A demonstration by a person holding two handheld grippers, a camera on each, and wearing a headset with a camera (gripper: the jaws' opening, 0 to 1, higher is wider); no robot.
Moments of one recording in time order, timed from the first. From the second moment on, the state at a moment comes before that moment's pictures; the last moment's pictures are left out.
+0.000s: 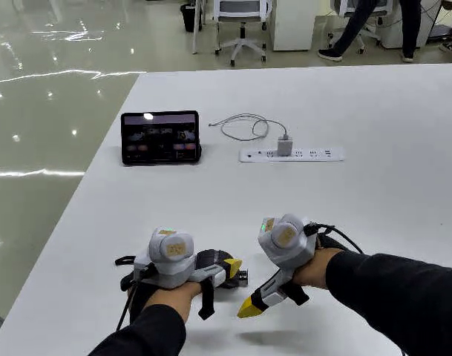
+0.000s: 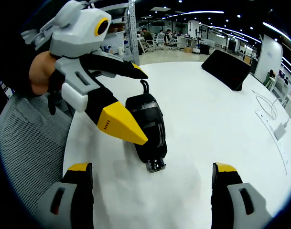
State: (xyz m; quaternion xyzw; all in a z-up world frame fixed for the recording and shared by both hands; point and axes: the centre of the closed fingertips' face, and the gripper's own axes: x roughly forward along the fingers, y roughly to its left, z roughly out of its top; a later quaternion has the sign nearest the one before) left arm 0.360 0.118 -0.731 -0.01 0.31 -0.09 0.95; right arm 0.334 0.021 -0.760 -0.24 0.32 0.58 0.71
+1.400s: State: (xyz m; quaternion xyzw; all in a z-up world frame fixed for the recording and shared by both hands) left arm 0.295 0.166 -0.711 0.03 0.29 -0.27 0.92; right arm 0.295 -0.155 -0.728 -0.13 0.29 0.44 0.84
